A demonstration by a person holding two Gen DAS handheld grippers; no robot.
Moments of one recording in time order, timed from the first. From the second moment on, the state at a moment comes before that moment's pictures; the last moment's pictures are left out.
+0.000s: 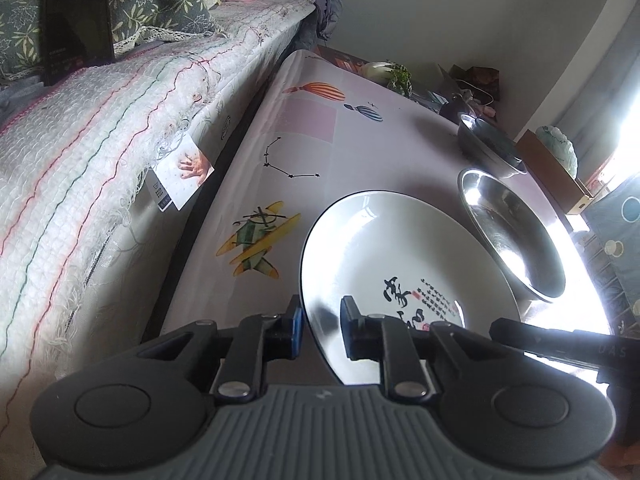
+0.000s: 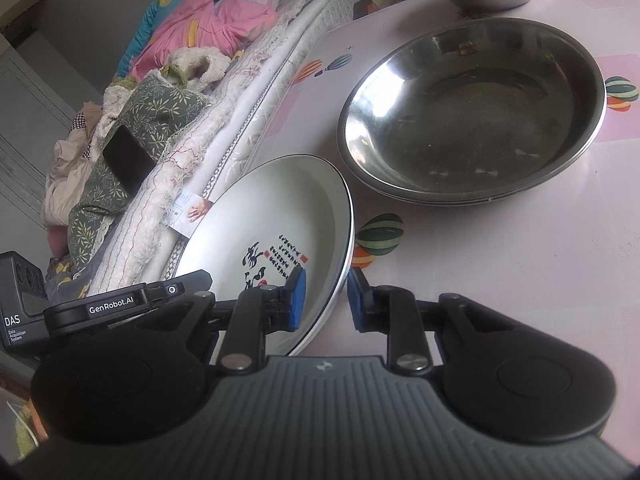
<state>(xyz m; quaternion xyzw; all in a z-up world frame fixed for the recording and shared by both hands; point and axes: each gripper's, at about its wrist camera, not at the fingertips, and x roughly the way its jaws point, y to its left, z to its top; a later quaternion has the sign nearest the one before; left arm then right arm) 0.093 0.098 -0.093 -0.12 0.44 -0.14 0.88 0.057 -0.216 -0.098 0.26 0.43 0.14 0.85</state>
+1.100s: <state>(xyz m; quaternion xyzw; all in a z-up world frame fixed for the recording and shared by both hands) 0.083 0.063 -0.091 -0.04 0.43 -0.18 0.88 0.045 -0.219 -0.098 0.19 0.42 0.13 0.88</state>
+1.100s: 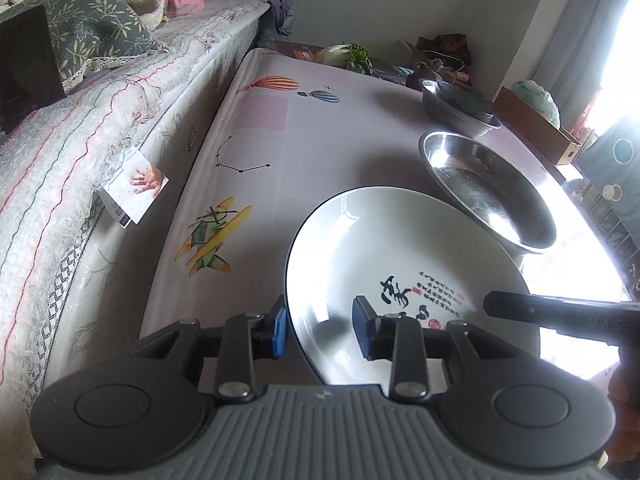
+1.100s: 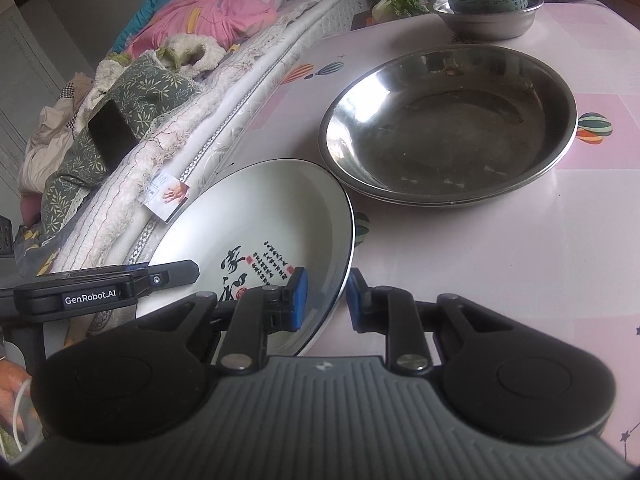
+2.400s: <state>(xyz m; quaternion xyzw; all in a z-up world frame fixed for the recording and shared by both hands) 0.082 0.038 -0.093 0.02 0.42 -0.18 0.89 0.039 -0.208 -0.098 0.13 0.39 0.12 0.90</state>
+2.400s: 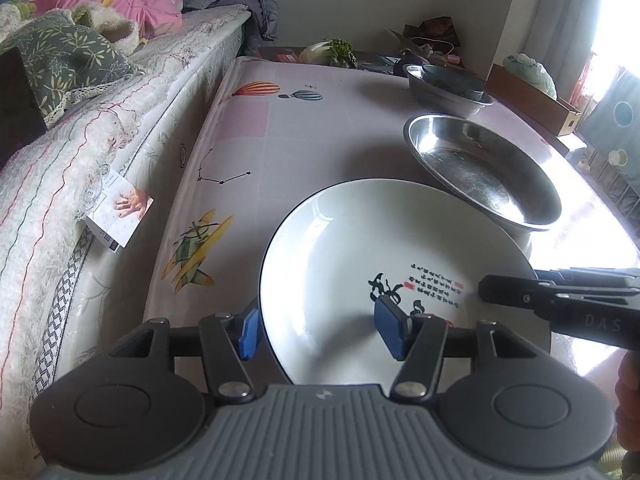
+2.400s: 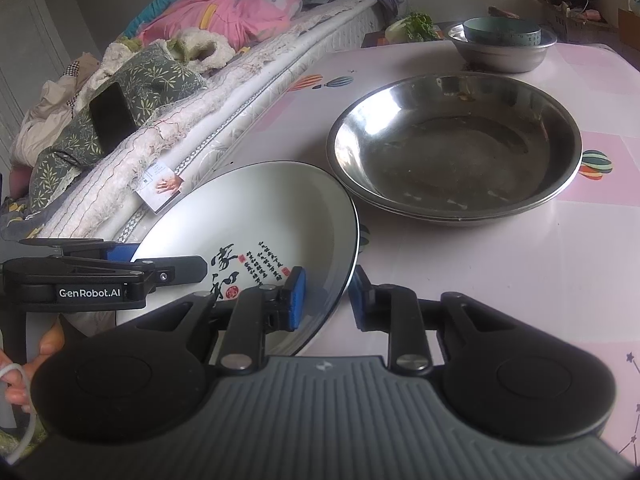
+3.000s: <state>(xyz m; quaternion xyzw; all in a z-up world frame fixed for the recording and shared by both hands) 0.081 0.043 -0.090 0.02 0.42 -0.17 0.89 0.041 -0.206 -0.095 0.12 0.40 0.13 0.90</state>
